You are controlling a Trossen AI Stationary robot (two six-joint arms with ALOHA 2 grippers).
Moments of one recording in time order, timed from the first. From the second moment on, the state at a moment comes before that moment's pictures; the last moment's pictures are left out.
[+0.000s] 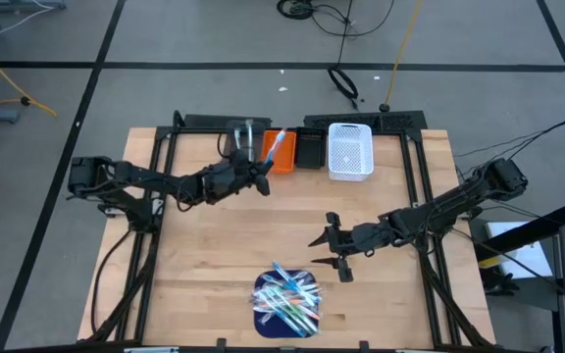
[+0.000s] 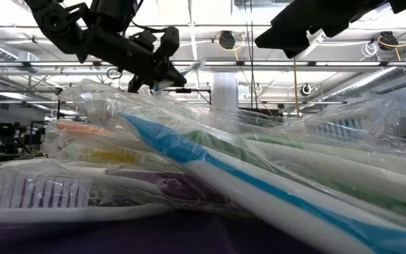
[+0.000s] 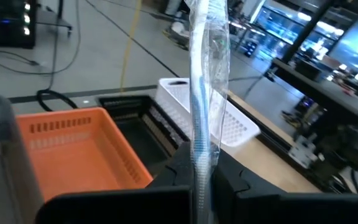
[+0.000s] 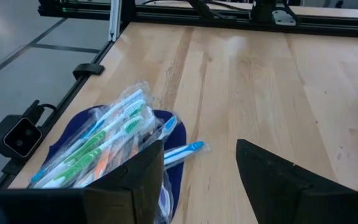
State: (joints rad) left arm 0.15 1.47 0.64 0.66 -0.46 -0.53; right arm 0.38 1.35 0.73 0.18 0.16 0.12
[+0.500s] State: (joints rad) left arm 0.25 1.49 0.64 0.66 -0.46 -0.59; right arm 0.38 1.35 0.73 0.19 0.16 0.11
